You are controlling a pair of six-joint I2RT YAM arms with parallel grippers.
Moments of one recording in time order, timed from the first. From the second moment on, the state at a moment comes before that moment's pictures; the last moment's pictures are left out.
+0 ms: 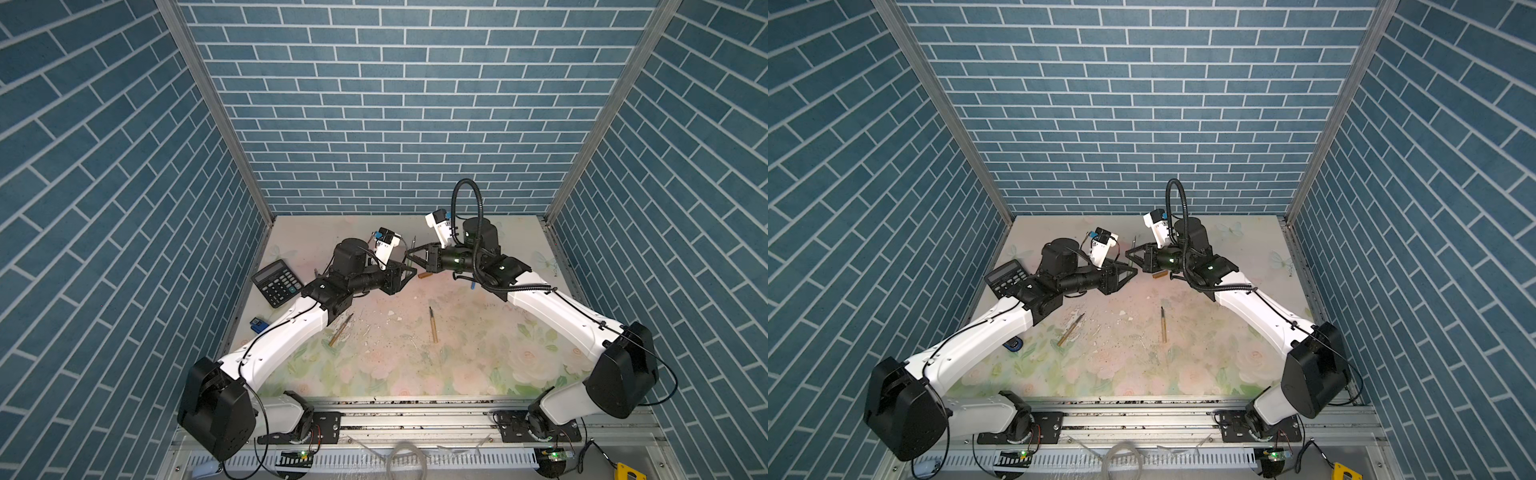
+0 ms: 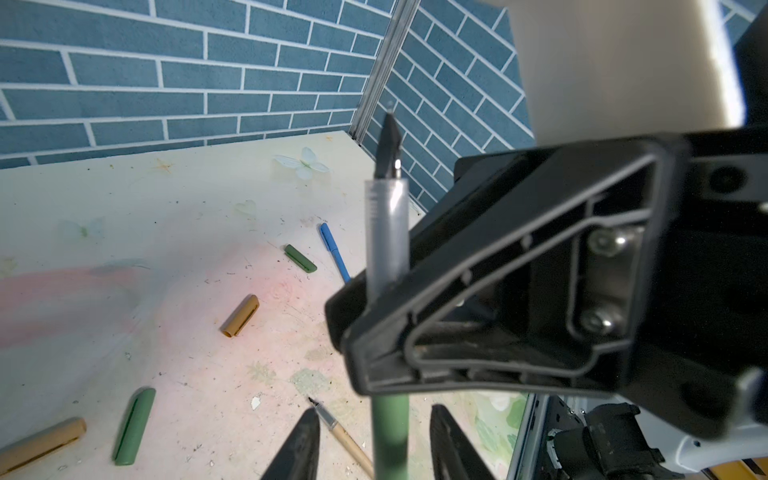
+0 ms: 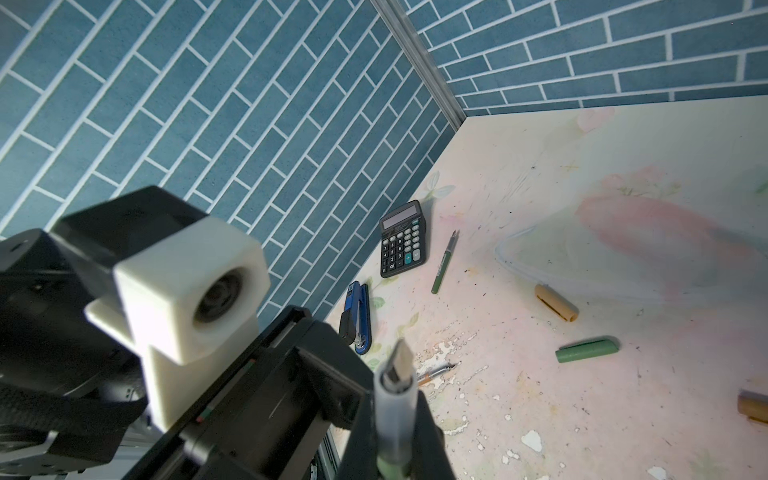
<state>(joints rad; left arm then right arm) -0.55 1.29 1.02 -0.11 0.48 -0.30 0.67 1.50 1.27 -0.10 -0.58 0.53</state>
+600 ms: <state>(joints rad) -0.52 1.29 1.00 -0.09 0.47 -0.32 0.68 1.52 1.27 -0.05 -0.58 0.58</state>
